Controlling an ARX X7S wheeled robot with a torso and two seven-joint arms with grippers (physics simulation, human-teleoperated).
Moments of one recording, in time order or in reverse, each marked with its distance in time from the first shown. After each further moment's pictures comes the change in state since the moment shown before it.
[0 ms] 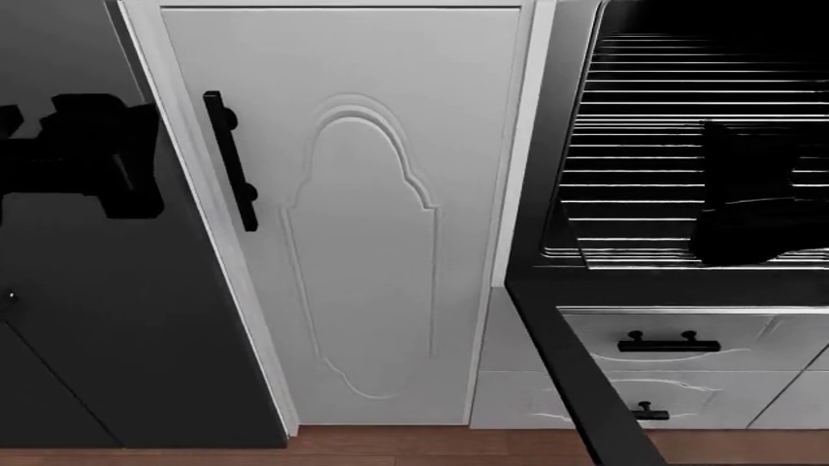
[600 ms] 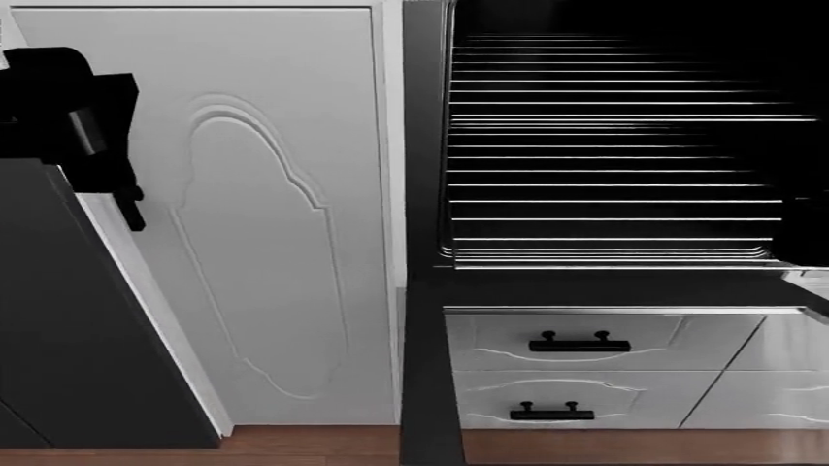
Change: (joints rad) left arm -0.175 -0.072 0.150 -0.041 -0.093 0.071 0.003; right arm 0.114 0.241 -0.173 0.047 0.188 -0.181 0.020
